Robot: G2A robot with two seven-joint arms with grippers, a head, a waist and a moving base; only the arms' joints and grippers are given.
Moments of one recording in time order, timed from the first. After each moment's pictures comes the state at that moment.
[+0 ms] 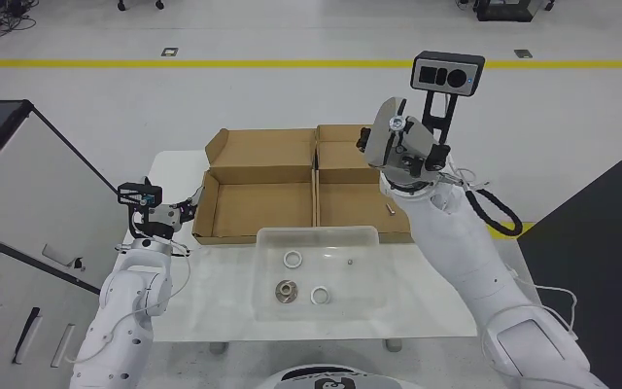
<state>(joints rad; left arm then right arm) 1.73 -1.15 -1.60 -1.80 1.33 0.00 0.00 -0.96 -1.30 1.02 -1.72 1.12 -0.77 1.05</state>
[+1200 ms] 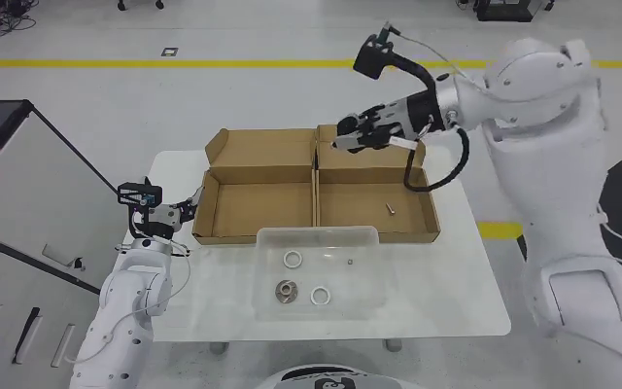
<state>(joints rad) 1.73 -1.15 -1.60 -1.80 1.33 0.00 0.00 -0.57 -1.15 1.12 -1.62 -0.10 -0.22 1.54</state>
